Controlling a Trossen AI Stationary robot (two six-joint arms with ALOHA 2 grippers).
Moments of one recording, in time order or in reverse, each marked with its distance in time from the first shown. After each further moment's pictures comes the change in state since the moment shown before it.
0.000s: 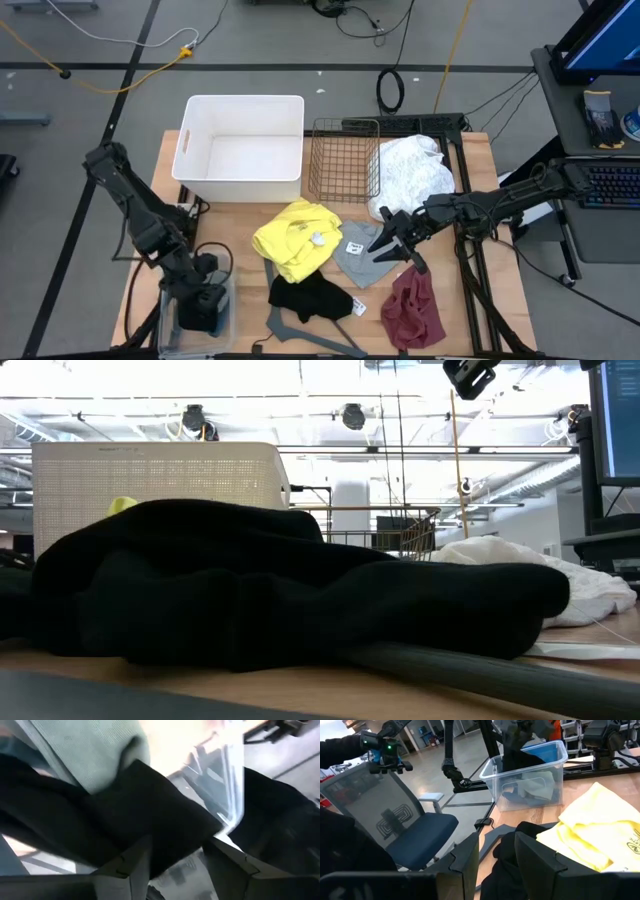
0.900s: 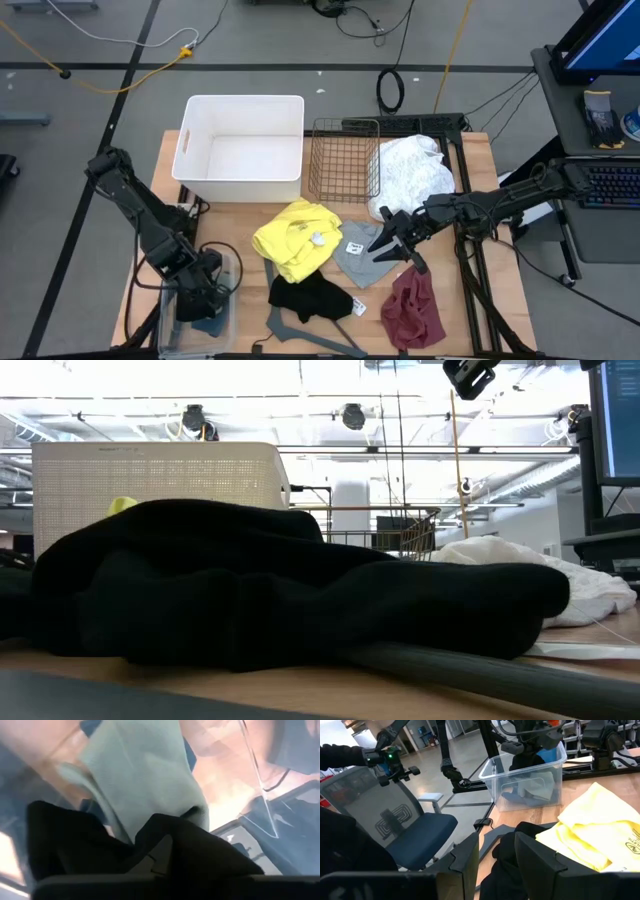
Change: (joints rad) left arm -0.001 0.143 0.005 -0.214 -0.066 0.132; right arm 0.000 0.000 0.000 -0.001 0.004 -0.002
